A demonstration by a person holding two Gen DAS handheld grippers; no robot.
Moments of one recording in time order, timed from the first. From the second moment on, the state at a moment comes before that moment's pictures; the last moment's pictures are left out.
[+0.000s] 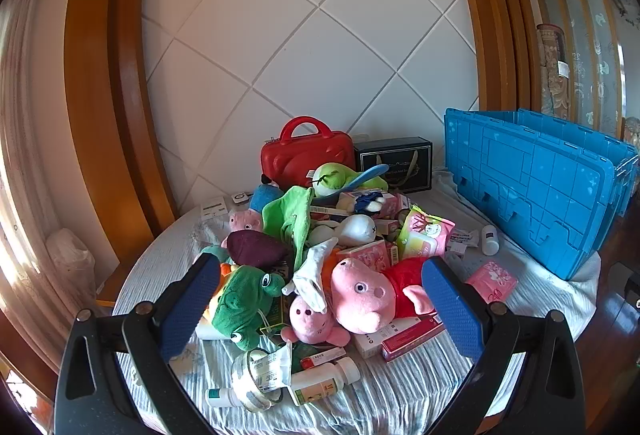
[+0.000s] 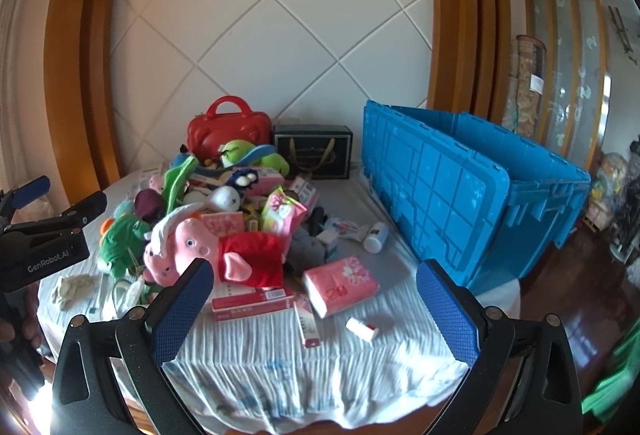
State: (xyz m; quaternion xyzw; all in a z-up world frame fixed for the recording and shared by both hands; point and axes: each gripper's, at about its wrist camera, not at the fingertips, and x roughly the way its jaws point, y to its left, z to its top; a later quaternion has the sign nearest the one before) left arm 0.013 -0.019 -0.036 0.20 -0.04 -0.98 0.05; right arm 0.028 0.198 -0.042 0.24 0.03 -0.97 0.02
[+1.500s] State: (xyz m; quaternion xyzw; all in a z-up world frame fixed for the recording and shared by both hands) left arm -0.011 -0.006 -0.044 0.21 -0.04 -0.97 0.08; right arm 0.000 0.213 -0.055 0.26 0.04 -0.96 0.04
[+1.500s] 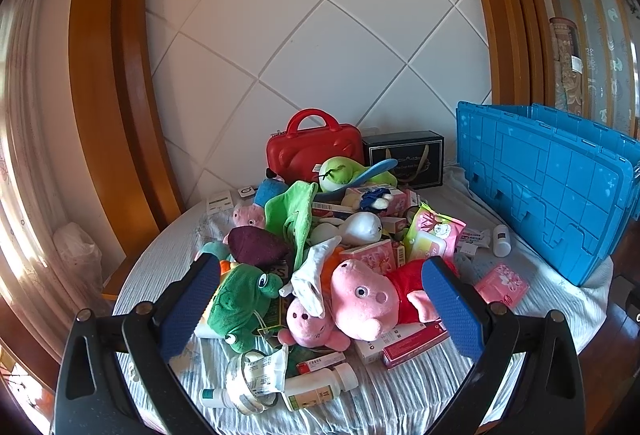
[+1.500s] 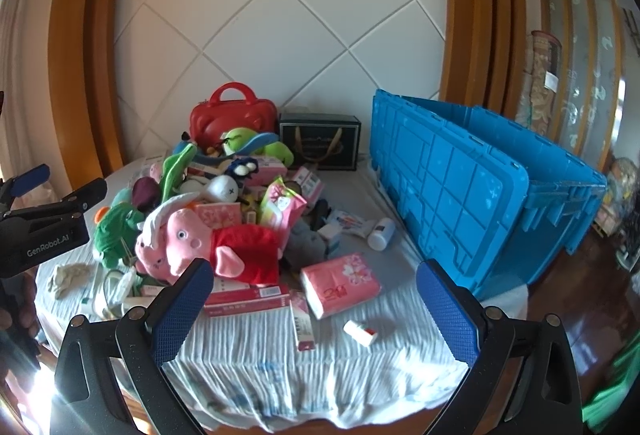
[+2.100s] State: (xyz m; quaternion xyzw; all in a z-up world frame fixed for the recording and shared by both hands) left arm -0.033 -0.060 -0.129 0.27 -0.05 -0.95 0.13; right arm -0.097 0.180 -0.109 0.32 0.02 -0.94 0.13
